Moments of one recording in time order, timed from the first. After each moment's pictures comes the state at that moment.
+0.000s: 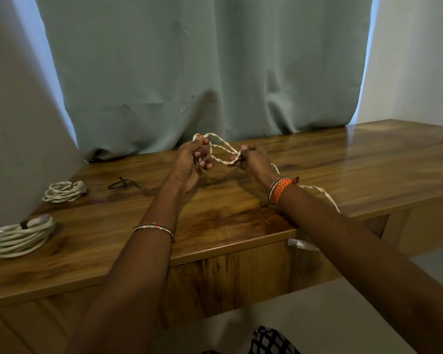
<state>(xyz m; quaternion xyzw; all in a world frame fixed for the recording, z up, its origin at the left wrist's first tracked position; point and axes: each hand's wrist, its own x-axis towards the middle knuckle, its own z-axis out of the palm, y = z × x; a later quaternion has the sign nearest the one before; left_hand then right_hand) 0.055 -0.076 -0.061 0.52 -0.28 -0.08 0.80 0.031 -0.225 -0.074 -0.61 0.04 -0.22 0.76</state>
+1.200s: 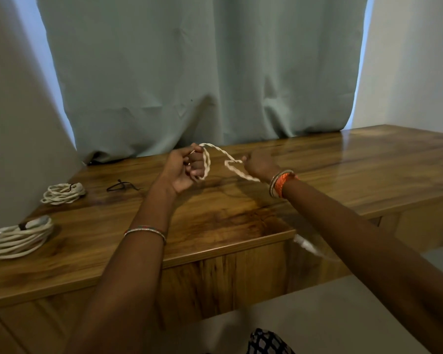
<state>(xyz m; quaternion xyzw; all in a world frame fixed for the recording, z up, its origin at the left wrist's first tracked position) 0.054 -0.058 -0.055 0.40 -0.20 -0.32 0.83 0.016 -0.247 -0.062 -0.93 0.09 -0.17 0.32</state>
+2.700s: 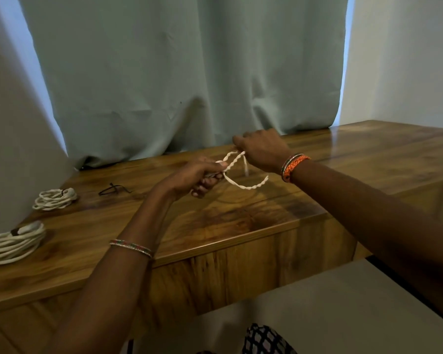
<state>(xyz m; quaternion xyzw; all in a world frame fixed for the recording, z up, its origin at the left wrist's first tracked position) -0.005 -0.079 -0.044 0.76 -0.35 -0.20 0.51 -0.022 -0.276 -0.032 -0.92 -0.11 -0.34 -0.17</state>
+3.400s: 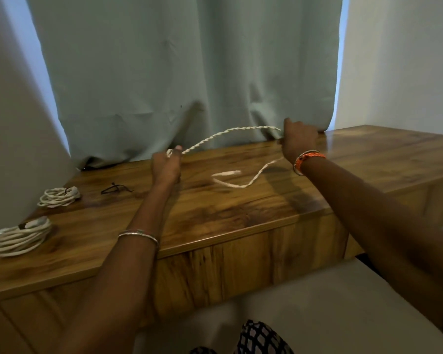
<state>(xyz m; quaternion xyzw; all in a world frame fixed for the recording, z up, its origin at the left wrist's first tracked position) 0.038 -0.061 -0.058 0.74 -0.09 0.22 0.63 -0.030 -0.330 -0.027 -0.91 0.21 -0.34 0.04</state>
